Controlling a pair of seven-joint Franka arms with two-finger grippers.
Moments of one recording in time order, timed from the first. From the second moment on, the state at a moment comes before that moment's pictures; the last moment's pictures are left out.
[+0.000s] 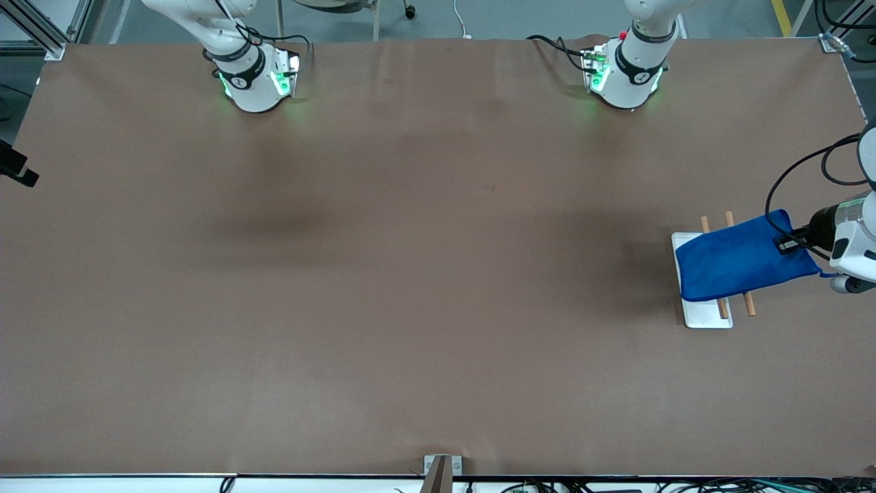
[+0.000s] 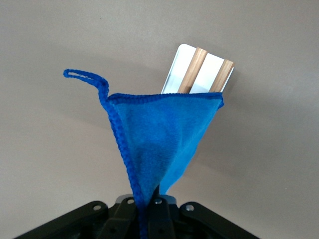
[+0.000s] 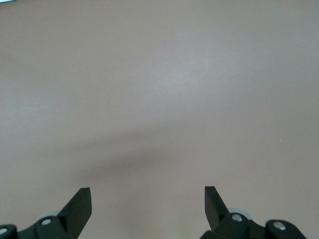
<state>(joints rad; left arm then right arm) 0.46 0.27 -0.32 -1.70 0.18 1.78 -0.25 -0.11 -0.01 -0.07 -1.51 0.00 1.53 0.01</state>
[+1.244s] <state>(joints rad) 0.63 0.45 -0.32 -1.68 0.18 1.90 -0.07 -0.10 -0.02 -0.06 -1.51 0.01 1.53 0.03</state>
